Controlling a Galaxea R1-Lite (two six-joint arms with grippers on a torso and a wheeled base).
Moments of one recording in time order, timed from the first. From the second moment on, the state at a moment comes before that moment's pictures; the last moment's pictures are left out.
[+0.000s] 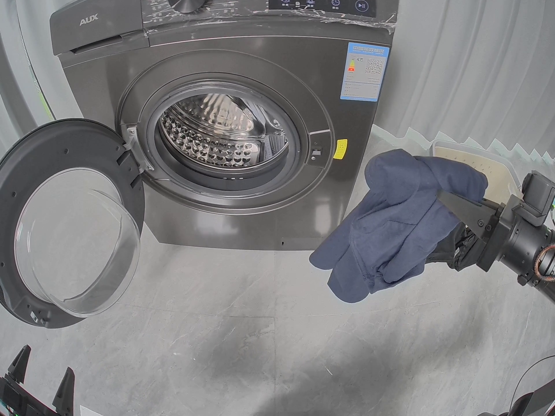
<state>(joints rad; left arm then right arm) 0.00 0.02 -0.02 0.00 -0.01 -0.01 0.60 1.24 -0.49 -0.84 0.03 0.13</state>
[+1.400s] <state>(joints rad) 0.00 0.02 -0.02 0.00 0.00 -0.01 0.60 1.24 -0.49 -0.84 0.03 0.13</state>
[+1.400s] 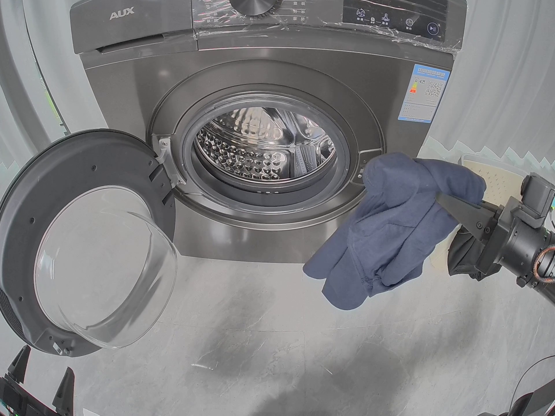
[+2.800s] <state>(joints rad) 0.01 0.35 -0.20 -0.14 -0.39 0.03 0.83 1.59 -0.66 -1.15 -0.10 0.18</state>
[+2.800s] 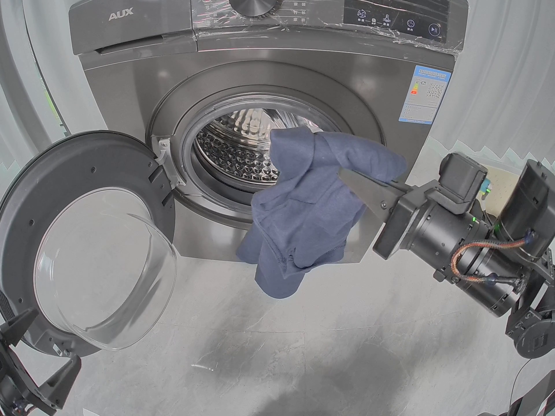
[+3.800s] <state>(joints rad) -0.43 1.26 -0.25 -0.88 -0.28 -0.05 0.85 1.69 -0.76 -1.22 -0.09 0.18</state>
